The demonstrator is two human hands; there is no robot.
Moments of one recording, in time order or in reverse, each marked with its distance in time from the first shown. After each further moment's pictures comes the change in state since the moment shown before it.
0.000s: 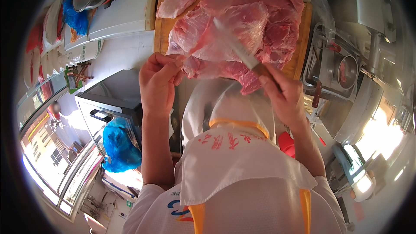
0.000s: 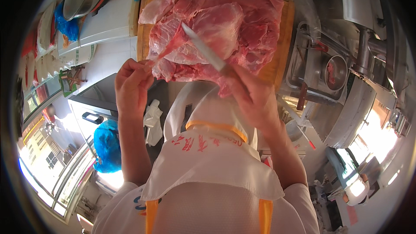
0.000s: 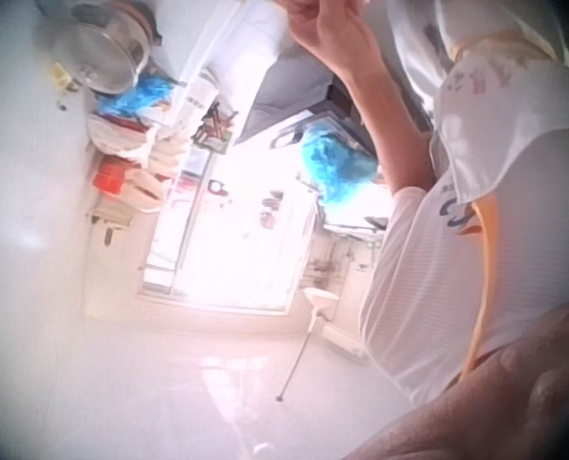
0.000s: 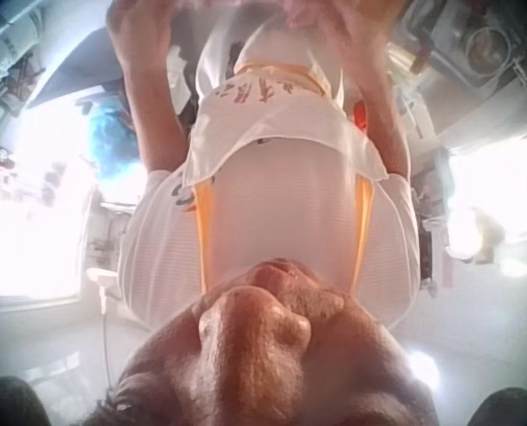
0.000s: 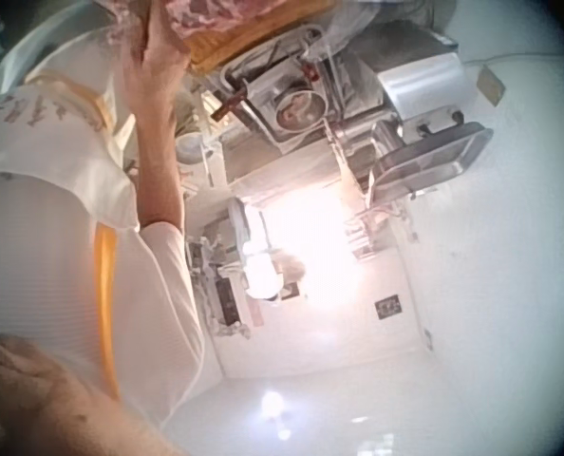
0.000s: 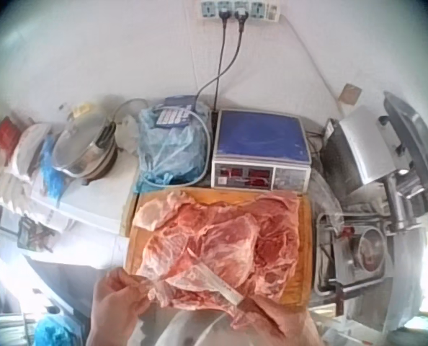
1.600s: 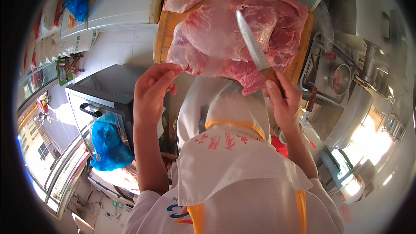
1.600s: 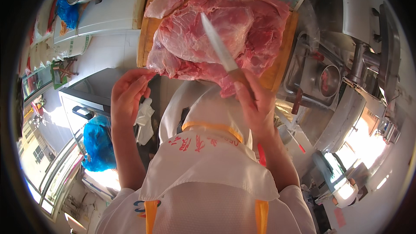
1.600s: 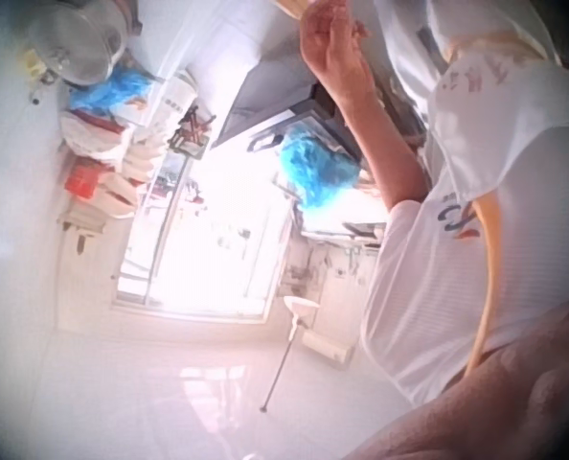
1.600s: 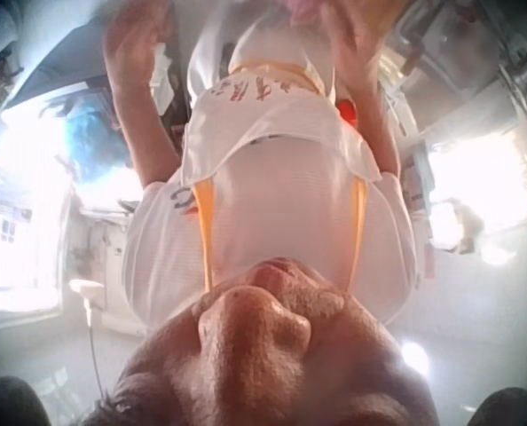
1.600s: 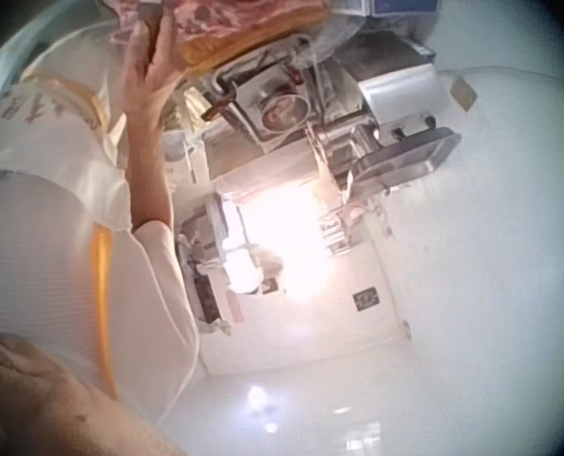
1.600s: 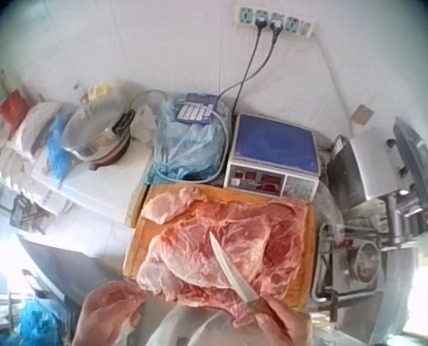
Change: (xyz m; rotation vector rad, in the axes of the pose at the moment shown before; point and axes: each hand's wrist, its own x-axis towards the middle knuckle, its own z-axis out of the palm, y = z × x) left_hand -0.033 0.004 -0.058 0.175 -0.046 -0.045; right_hand -0.019 0.021 0.024 0.083 0.140 -0.018
